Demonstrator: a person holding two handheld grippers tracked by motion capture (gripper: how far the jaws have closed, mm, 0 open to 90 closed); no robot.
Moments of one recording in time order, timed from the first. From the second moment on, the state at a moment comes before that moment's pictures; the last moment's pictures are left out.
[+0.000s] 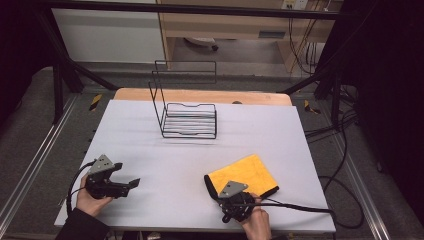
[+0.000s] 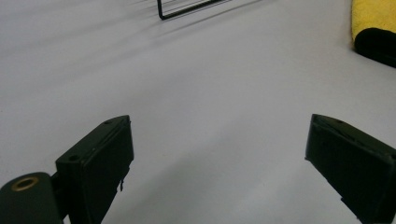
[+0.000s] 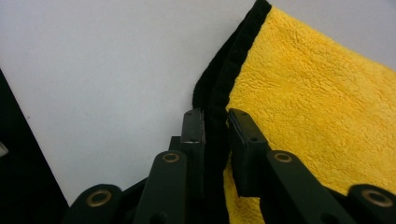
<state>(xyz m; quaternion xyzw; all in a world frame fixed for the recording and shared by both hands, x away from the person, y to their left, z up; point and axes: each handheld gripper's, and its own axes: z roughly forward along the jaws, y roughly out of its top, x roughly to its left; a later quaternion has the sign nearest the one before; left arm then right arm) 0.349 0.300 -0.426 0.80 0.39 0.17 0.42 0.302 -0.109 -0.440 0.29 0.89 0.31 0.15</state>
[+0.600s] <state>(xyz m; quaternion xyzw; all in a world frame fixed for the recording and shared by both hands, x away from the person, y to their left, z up) 0.348 0.291 -0.421 0.80 0.40 0.15 0.42 0.306 -0.099 -0.430 0.29 0.87 0.40 0.03</state>
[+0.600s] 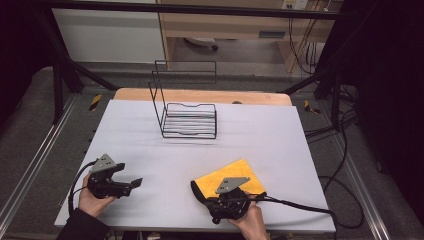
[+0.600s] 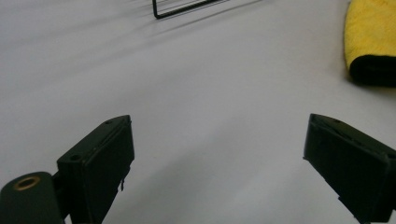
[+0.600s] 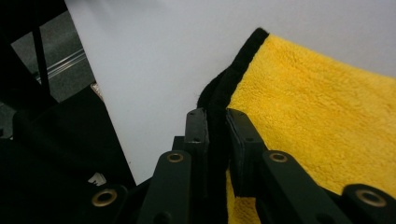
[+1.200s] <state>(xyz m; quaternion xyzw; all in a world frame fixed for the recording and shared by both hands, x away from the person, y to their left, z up) 0.368 0.159 -0.397 0.85 0.34 0.08 0.40 0.337 -0.212 -0.424 0.46 0.78 0.41 0.12</state>
